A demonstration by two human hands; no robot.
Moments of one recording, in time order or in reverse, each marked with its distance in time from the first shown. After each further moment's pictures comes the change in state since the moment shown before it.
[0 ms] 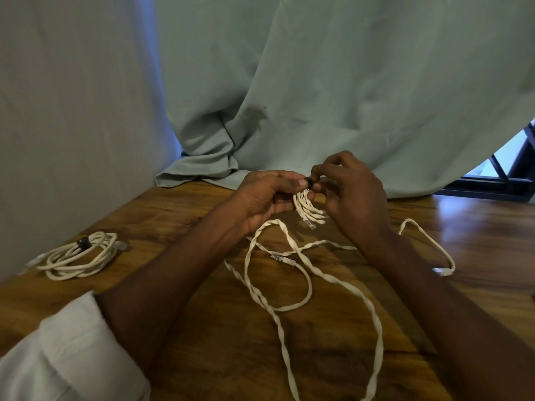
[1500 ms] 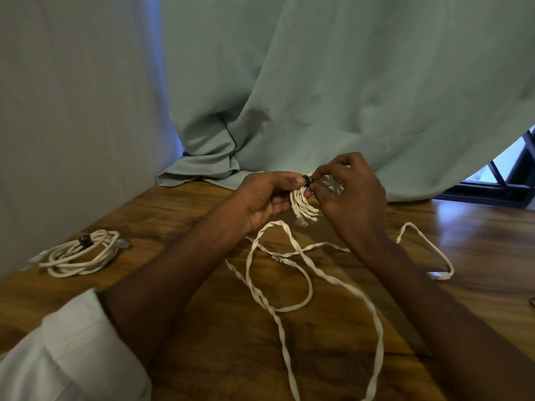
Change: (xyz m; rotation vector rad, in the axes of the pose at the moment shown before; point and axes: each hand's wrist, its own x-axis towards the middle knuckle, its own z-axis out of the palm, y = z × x) left_hand 0.001 0.003 0.001 -0.121 0.035 -0.051; right_hand -0.003 -0.009 0.004 0.057 0.096 0.139
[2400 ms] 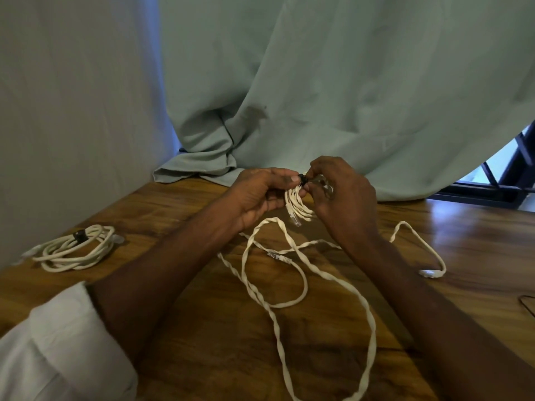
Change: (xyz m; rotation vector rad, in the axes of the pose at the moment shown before) left_hand -0.004 0.001 -0.003 0.083 -0.005 0.053; right_hand -0.002 -0.003 0.001 -0.025 -0.039 -0.116
